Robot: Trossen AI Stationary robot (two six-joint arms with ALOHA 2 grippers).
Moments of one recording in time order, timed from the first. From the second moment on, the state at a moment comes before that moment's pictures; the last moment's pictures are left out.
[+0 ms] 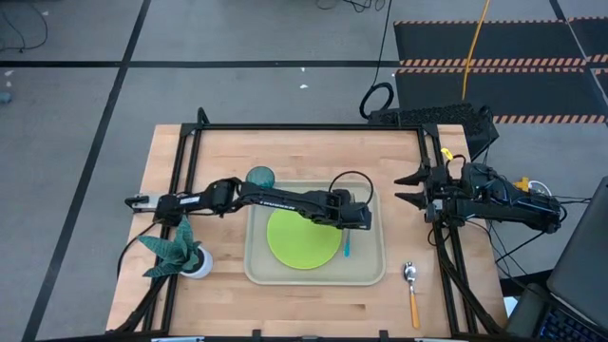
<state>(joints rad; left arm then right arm) -0.08 2.47 2.22 -0.80 -0.20 -1.39 -0.14 0.12 0.39 -0.41 -0.08 0.15</state>
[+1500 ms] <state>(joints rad) -0.08 2.32 2.22 -0.35 -0.16 -0.30 -0.14 0.12 0.39 -0.47 -0.29 0.28</state>
